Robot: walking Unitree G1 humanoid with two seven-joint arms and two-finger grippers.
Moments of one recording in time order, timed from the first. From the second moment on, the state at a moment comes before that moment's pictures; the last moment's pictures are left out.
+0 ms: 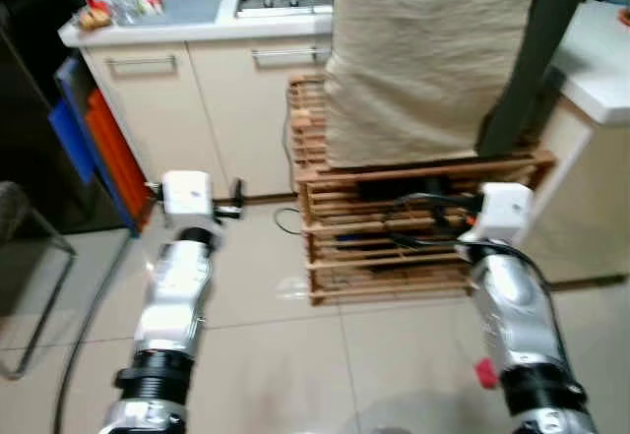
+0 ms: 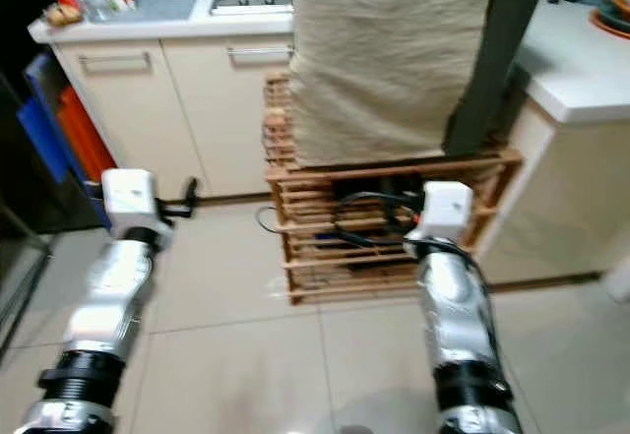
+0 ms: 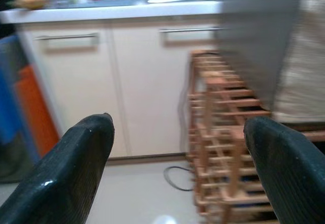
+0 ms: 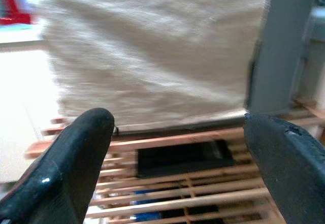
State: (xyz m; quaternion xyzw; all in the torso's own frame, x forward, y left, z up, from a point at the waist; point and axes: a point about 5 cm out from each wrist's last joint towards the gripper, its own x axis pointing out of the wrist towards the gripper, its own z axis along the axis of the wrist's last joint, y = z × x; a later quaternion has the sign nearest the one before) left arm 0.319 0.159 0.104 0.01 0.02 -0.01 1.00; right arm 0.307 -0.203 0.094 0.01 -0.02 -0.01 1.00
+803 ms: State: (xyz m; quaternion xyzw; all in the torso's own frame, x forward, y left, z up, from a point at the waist) left arm 0.328 0.164 0.107 0.01 0.01 -0.01 1.00; right arm 0.317 -0.191 0.098 0.02 -0.02 0.00 1.00
